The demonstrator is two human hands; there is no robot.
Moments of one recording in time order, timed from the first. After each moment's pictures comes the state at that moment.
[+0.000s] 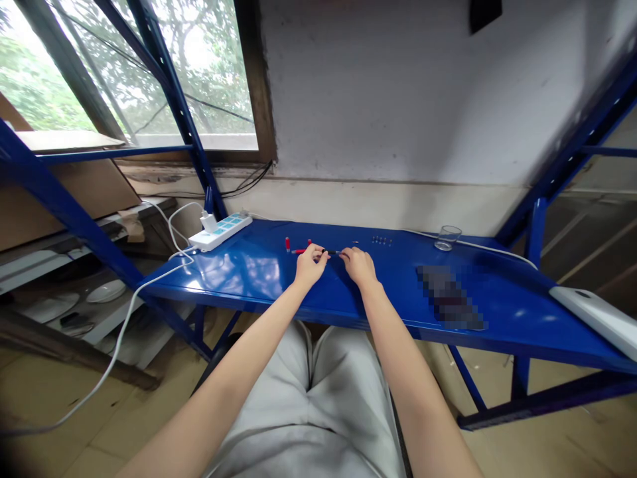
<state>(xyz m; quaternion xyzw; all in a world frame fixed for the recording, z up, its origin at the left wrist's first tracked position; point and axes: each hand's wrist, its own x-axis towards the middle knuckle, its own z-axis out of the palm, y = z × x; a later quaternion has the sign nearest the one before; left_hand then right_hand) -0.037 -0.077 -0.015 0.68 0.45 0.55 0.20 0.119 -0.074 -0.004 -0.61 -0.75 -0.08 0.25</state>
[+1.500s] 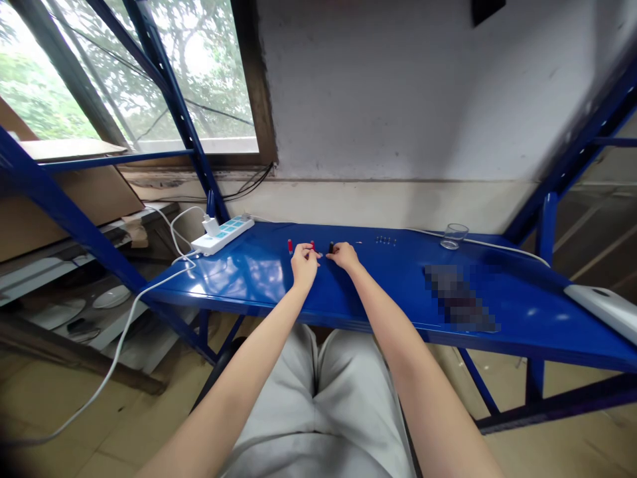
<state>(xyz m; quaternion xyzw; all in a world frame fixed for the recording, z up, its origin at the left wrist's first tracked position) -0.046 -0.075 -0.005 0.54 0.53 0.60 0.25 0.083 -0.013 -0.008 -0.65 -0.69 0.14 0.28</state>
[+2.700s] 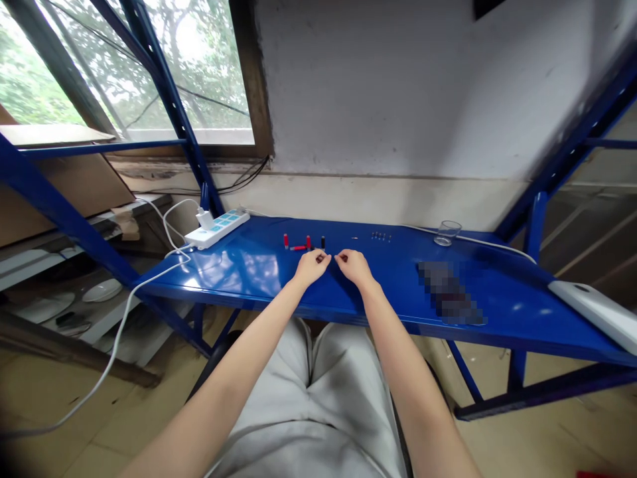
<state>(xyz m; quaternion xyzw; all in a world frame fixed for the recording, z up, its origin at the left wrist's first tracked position) -0.040 -0.076 -0.015 0.72 0.51 0.44 0.20 0.112 -0.079 -0.004 -0.61 -0.72 0.10 0.31</state>
